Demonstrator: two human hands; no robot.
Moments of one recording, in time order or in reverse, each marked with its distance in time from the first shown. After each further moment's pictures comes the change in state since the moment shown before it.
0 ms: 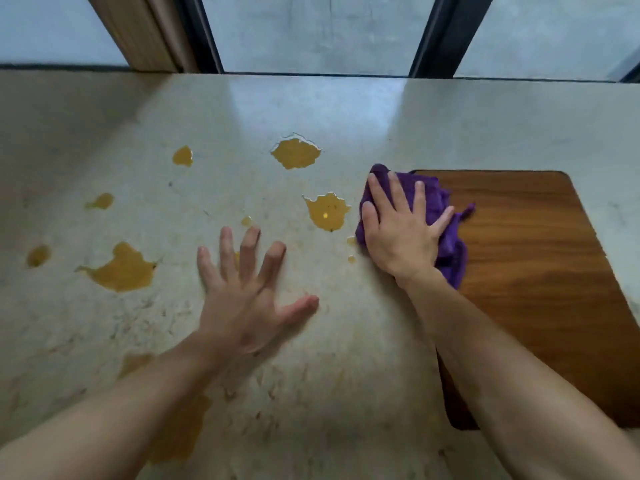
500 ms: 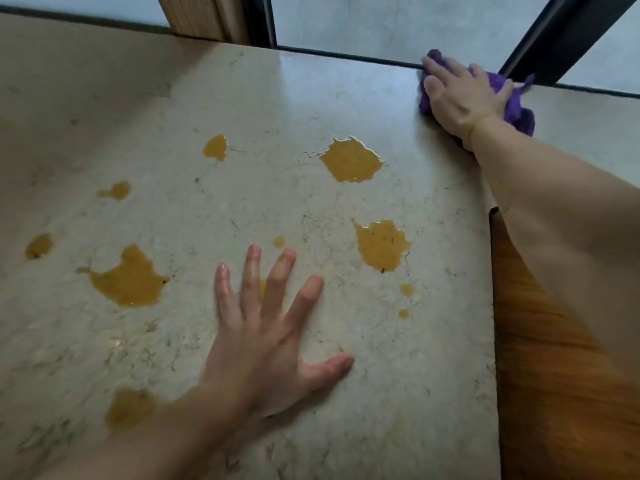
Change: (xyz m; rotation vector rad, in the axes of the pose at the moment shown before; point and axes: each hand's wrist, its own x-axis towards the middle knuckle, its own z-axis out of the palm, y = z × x) left_hand 0.003 -0.006 0.011 0.008 0.123 0.025; right_hand 0.263 -0.051 -0.038 -0.001 -0.072 -0.204
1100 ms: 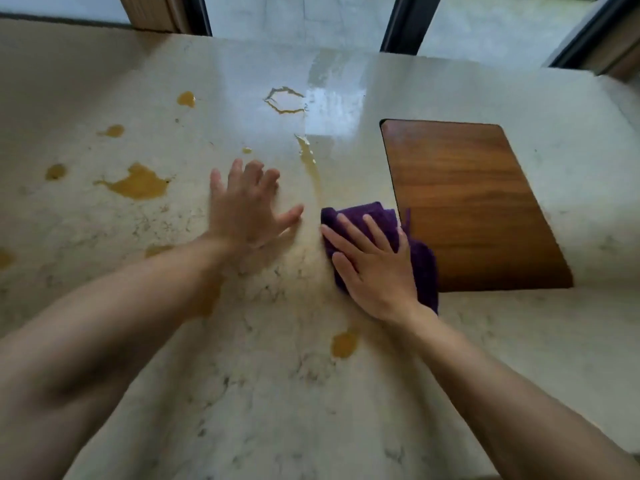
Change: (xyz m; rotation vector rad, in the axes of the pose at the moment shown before) left_hand -0.014 0.006 -0.018 -0.089 0.132 0.043; right_hand -0.463 -0.026 0.081 -0.066 0.001 -0.129
